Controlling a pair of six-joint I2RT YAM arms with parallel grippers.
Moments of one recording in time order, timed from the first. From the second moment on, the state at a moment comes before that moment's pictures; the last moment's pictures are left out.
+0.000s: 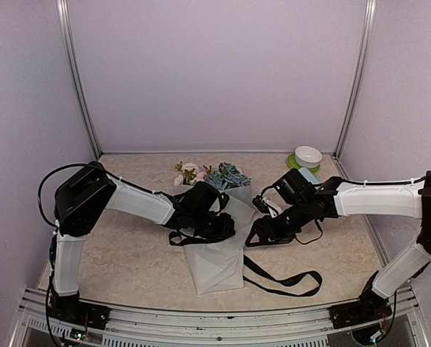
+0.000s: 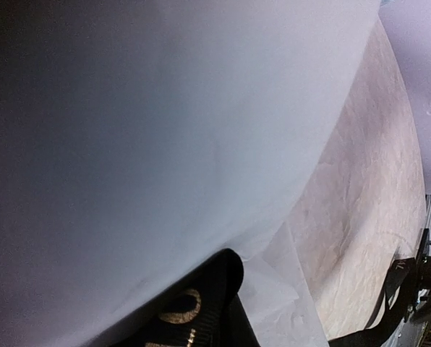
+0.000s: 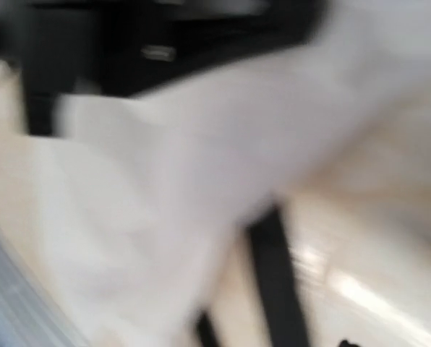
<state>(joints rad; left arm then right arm) -0.89 2.14 1.28 0.07 0.25 -0.68 0.77 1.53 0.94 -0.42 -0.43 0.50</state>
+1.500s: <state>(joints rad) -0.89 2.14 1.28 0.07 0.24 -0.67 0.68 1.52 1.24 -0.78 -0.25 0.23</state>
